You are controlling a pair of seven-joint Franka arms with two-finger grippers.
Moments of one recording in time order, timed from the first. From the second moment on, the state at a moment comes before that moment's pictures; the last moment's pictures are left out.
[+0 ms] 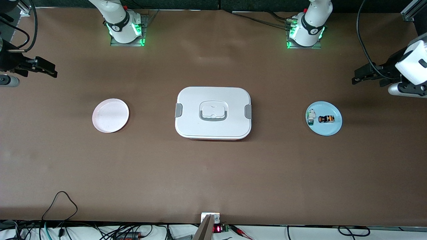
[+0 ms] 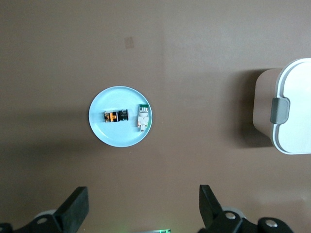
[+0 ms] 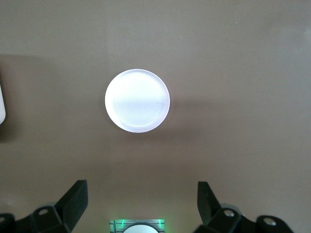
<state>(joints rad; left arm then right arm) 0.27 0.04 -0.30 -1.56 -0.07 1.49 0.01 -0.07 -0.02 0.04 -1.65 -0.05 1.51 -0.03</state>
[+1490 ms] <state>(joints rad) 0.04 0.02 -0.09 -1.56 -0.04 1.49 0.08 -0.07 -0.03 0.04 -1.66 -0.05 1.51 0.00</state>
